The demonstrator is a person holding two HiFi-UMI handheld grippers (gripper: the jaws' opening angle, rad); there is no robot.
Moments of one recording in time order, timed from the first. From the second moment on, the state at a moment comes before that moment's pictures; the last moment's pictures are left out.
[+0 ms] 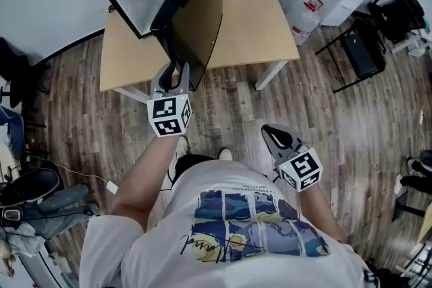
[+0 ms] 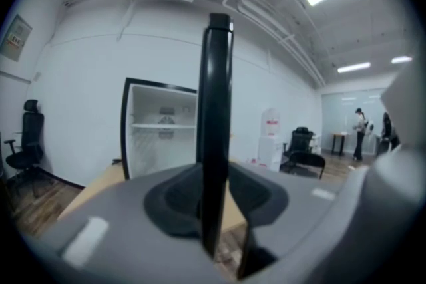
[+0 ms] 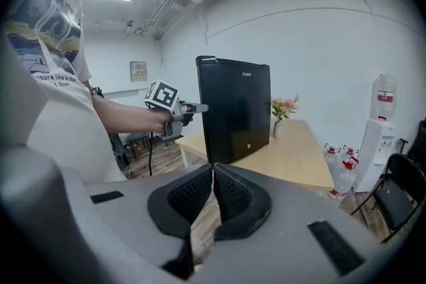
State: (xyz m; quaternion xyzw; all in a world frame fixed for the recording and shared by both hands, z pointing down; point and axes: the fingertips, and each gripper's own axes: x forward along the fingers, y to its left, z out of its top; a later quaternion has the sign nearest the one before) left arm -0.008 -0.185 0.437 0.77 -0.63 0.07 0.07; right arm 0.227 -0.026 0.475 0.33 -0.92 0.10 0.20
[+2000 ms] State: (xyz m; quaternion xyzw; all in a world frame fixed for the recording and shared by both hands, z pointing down) left arm 0.191 -0.181 0.432 0.82 -0.56 0.10 0.07; right arm 0.288 0.008 0.481 0.40 -0.88 0.13 0.20
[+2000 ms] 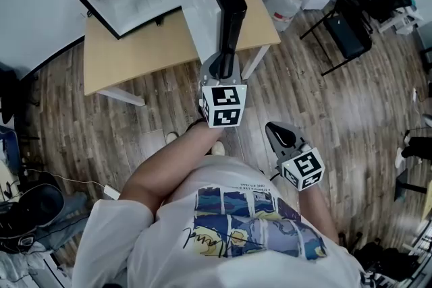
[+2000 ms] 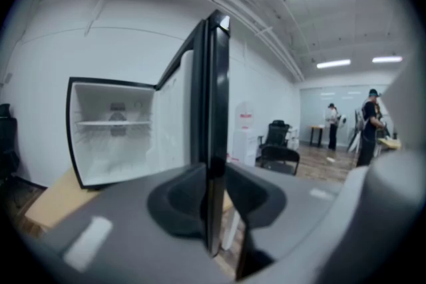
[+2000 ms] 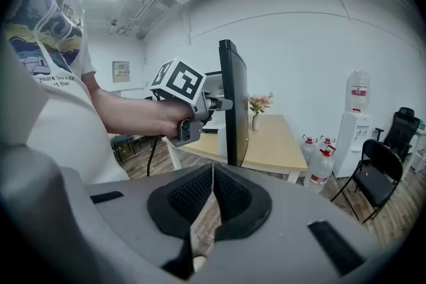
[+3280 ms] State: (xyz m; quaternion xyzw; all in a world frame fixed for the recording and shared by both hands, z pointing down) left arm 0.220 -0.190 0.433 0.83 -0.54 0.11 0.07; right arm 0.306 0.002 0.481 0.42 -0.88 0.13 0.19
